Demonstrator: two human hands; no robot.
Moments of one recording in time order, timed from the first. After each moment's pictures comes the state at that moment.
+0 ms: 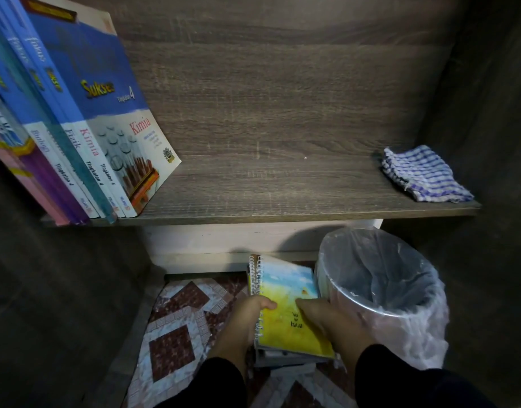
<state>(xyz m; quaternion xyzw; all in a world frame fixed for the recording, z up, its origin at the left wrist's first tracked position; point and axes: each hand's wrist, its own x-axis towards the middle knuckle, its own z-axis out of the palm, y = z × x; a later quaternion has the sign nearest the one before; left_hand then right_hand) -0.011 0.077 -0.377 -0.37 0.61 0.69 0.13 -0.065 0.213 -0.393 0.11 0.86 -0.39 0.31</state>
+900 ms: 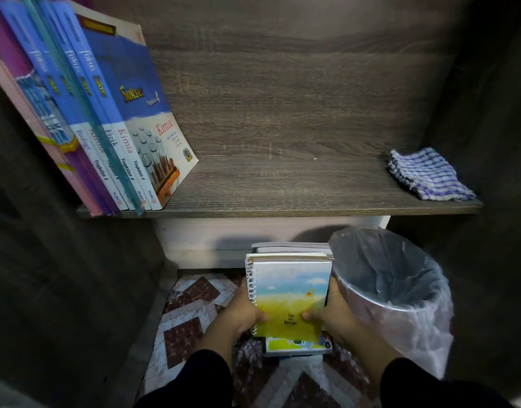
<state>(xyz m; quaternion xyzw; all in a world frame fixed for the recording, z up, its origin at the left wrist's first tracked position) 0.015 0.036 -0.388 -0.18 0.77 0.61 0.08 -0.028 0.233 -0.393 -0.01 0.77 -0.62 0.15</state>
